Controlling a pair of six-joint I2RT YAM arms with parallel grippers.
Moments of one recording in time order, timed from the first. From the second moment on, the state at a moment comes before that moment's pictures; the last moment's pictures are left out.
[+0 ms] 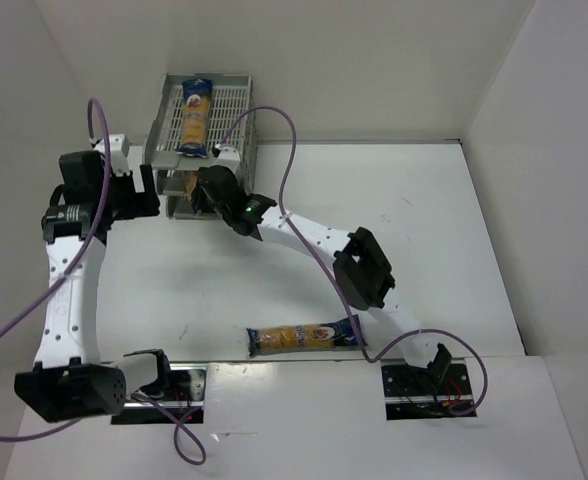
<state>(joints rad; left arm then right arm) 0.17 1.20 1.37 -0.81 0.10 0.01 0.95 2.36 2.15 -0.15 0.34 0.70</state>
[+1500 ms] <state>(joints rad) -0.07 1.54 1.11 -0.29 0.01 0.23 0.93 1.94 1.64 -0.10 0.14 0.31</state>
